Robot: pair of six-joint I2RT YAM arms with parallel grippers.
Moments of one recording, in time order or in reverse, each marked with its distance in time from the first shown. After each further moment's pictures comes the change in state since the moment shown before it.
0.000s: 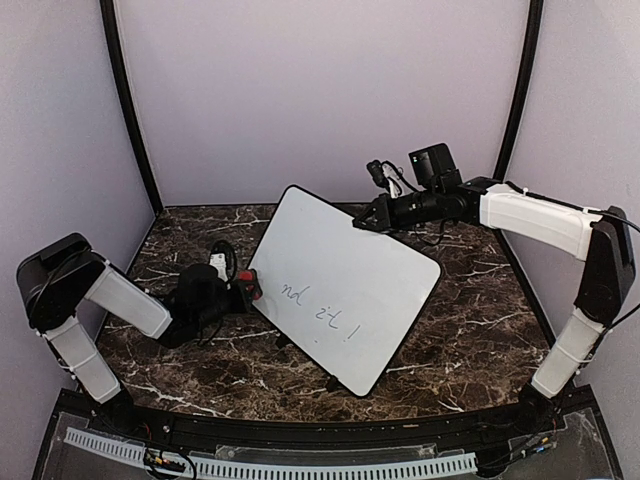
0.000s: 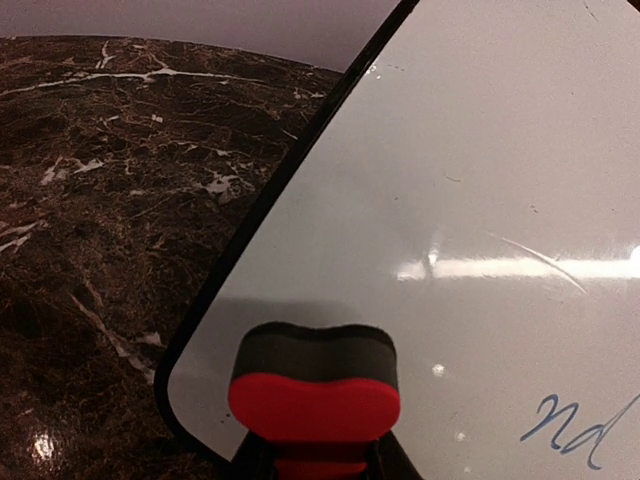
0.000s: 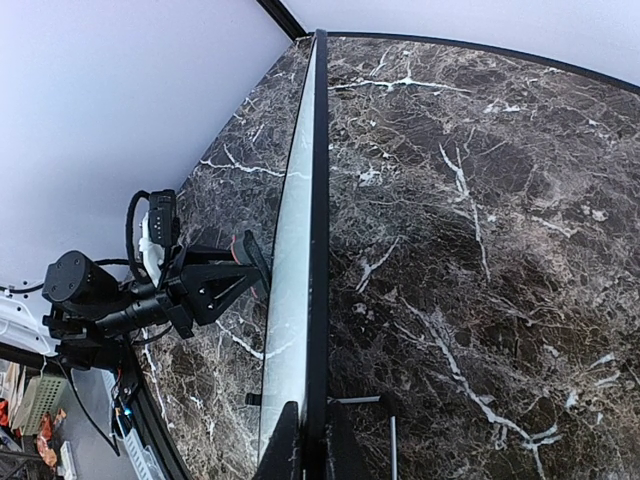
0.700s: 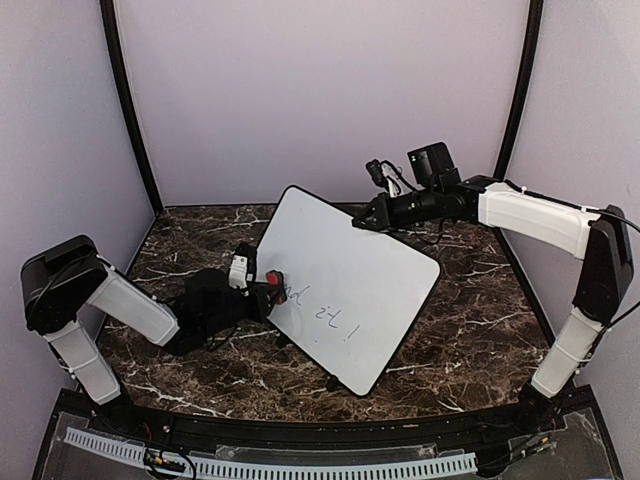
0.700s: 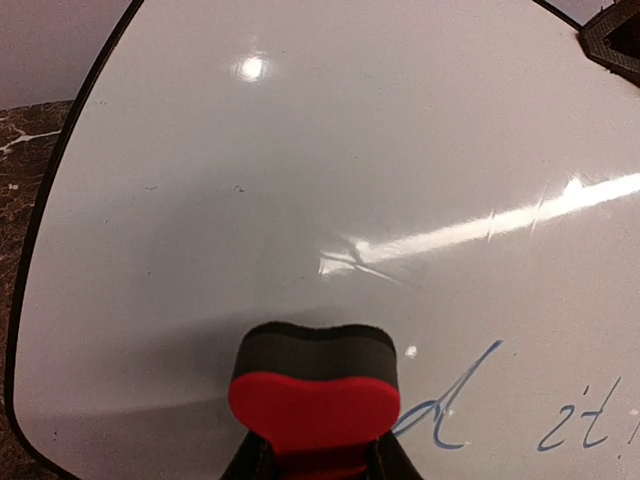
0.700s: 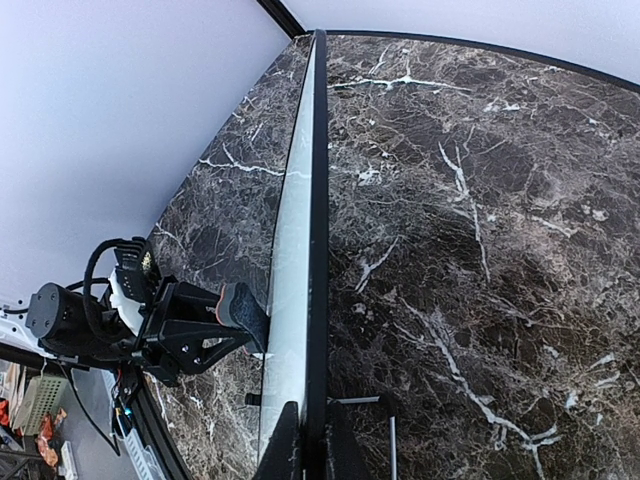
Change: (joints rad) left arm -0.131 0.011 0.011 0.126 0.097 0.137; right arm 0.000 0.012 0.018 -0.013 -0.002 -0.001
